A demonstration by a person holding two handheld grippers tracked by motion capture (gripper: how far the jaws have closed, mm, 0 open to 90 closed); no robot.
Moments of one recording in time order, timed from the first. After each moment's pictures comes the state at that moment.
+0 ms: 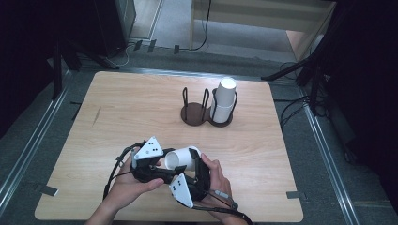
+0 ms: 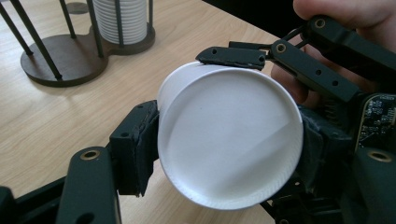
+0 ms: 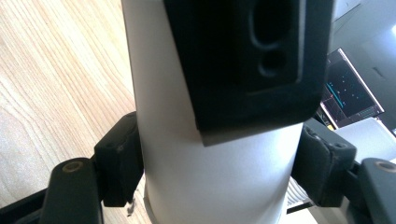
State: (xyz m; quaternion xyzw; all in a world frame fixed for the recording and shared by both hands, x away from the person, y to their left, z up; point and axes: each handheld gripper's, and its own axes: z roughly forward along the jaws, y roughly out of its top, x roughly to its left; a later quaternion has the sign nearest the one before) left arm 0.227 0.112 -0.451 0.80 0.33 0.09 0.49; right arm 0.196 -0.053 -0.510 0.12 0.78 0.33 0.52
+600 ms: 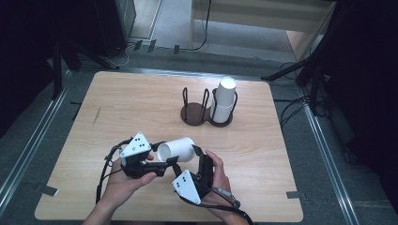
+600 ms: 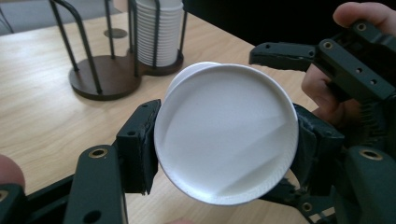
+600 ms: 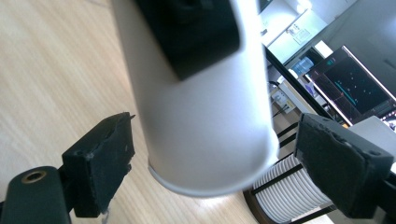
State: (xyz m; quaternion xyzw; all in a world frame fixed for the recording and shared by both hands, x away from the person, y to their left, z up) left arm 0.229 0.137 -0.449 0.76 0.36 0.13 0.53; right arm 0.201 -0.058 -0.498 0.15 0.76 0.39 0.50
